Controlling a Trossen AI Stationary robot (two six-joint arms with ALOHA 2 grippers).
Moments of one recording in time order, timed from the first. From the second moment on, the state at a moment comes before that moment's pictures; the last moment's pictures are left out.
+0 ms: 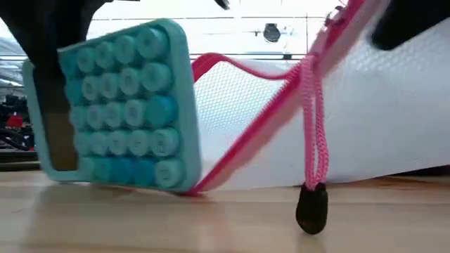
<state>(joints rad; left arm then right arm) -0.62 2.12 1.89 -1.56 -0.24 -0.54 0.80 2.08 1.66 -0.85 0.57 0.43</state>
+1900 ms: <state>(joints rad) -0.45 2.09 1.83 -1.47 0.05 -0.33 0.83 2.08 1.66 -0.93 0.57 0.52</state>
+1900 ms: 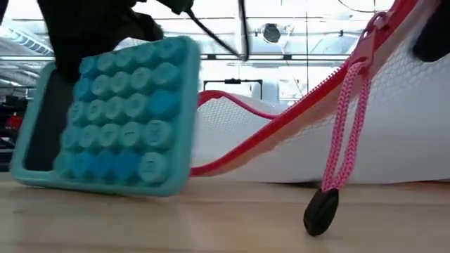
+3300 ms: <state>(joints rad) -0.61 2.10 1.82 -1.08 -0.45 -0.90 0.83 2.08 1.66 -0.94 0.57 0.53</state>
